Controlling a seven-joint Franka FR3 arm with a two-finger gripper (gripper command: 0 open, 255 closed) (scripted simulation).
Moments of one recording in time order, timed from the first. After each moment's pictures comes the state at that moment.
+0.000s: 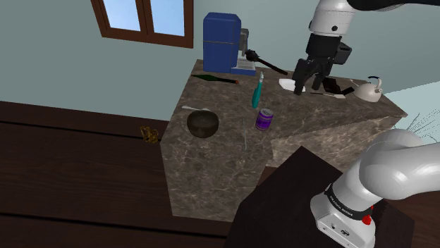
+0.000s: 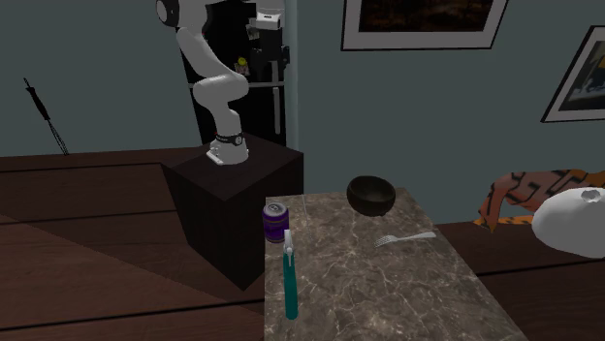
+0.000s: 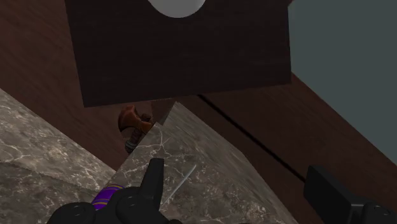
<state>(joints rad) -0.01 -0.78 0.02 -2.39 0.06 1.48 0.17</state>
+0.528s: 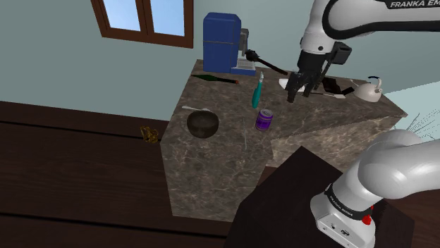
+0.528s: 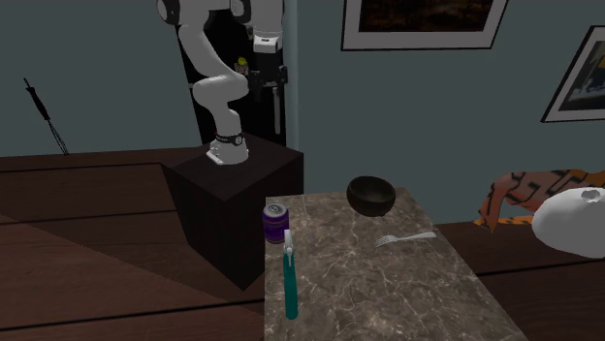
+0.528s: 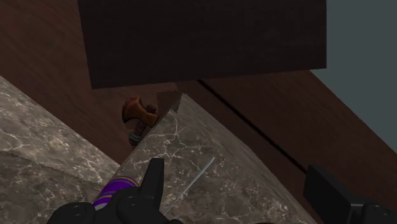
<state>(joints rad) -0.04 -0.71 -0.05 -2.50 -0.01 1.68 0.07</state>
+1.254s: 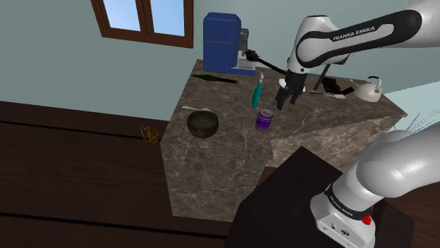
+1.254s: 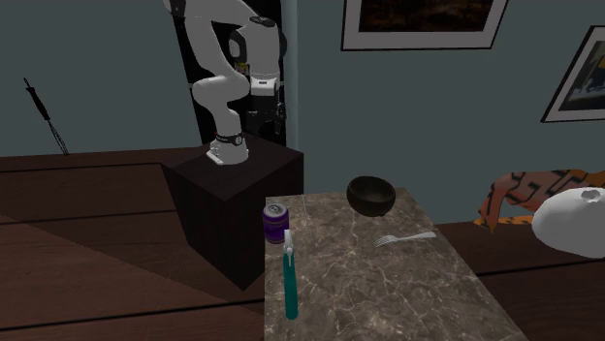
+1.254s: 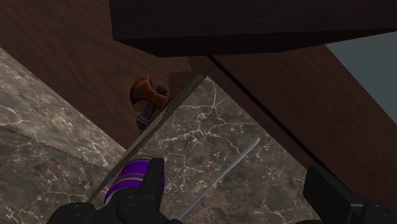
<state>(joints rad) -0.09 -0.43 -0.19 -2.55 -0.09 2.05 -0.11</state>
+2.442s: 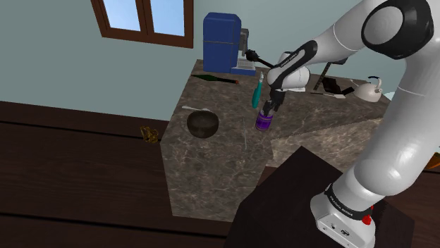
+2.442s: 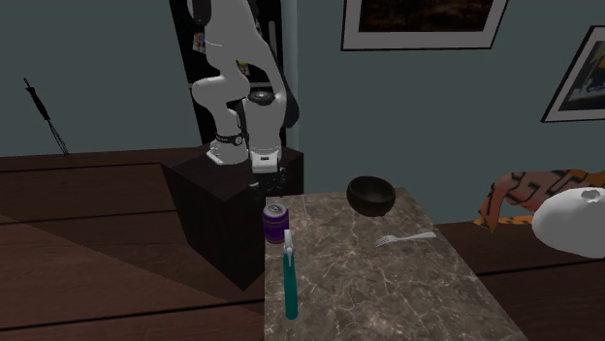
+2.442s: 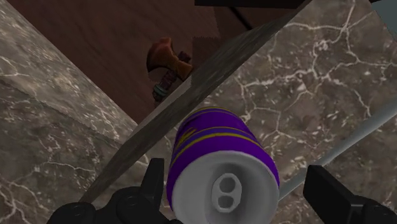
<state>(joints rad) -0.14 0.24 -0.30 -2.30 0.11 2.51 -0.48</state>
